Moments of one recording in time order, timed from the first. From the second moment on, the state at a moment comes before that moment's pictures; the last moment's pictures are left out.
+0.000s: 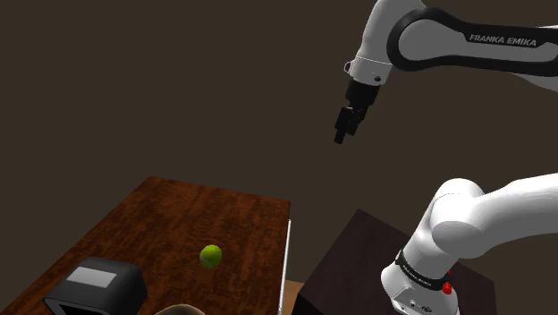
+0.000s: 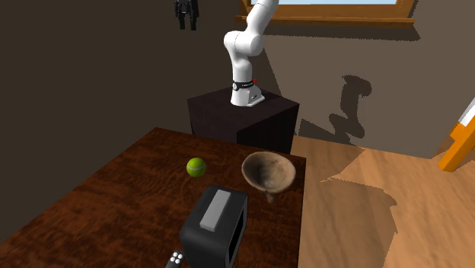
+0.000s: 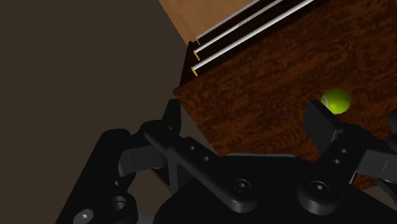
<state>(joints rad) 0.01 -0.79 0.03 -2.41 0.05 1.67 0.02</state>
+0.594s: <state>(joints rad) 0.04 -0.64 0.14 -2.46 0.10 1.86 0.13</state>
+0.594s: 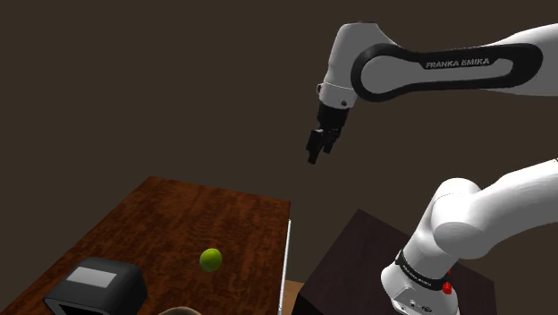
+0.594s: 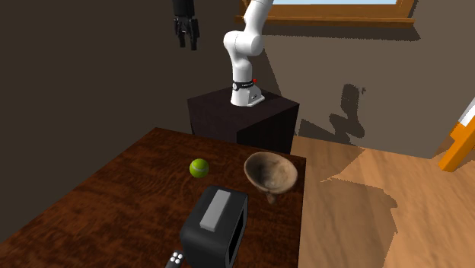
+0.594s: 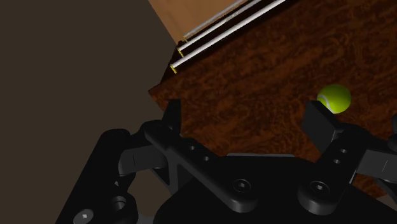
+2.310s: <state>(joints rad) 0.16 0.32 0.38 -2.05 -0.15 2.31 0.63</state>
